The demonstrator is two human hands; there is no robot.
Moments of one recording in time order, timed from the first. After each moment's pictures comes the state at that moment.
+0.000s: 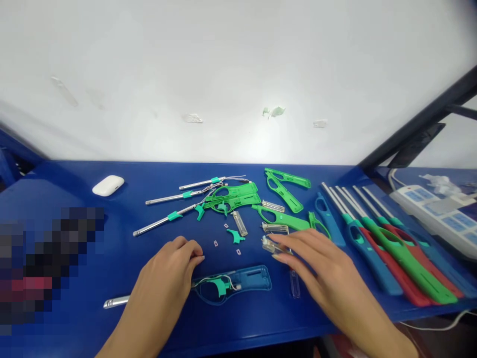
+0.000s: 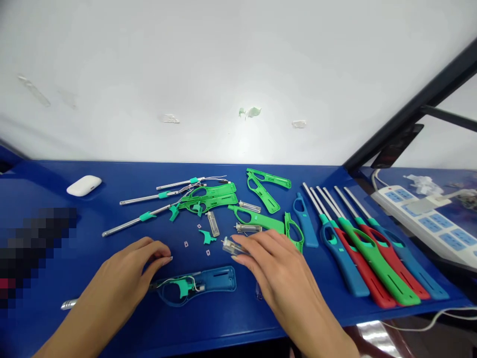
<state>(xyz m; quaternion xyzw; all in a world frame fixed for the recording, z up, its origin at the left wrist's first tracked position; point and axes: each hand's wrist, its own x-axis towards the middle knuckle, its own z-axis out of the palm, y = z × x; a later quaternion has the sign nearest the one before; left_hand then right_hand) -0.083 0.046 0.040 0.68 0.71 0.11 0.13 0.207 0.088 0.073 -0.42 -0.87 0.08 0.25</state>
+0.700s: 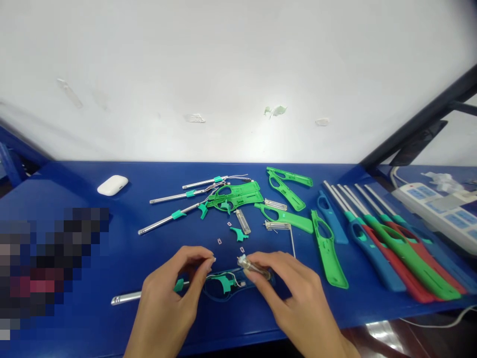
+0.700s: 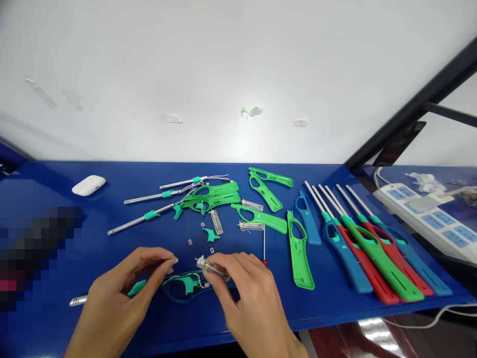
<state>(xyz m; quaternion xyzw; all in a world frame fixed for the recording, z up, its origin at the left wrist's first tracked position) -0.066 0.017 0.043 0.57 0.67 0.41 0.24 0.153 0.049 0.046 -0.45 -0.77 0.26 0.36</state>
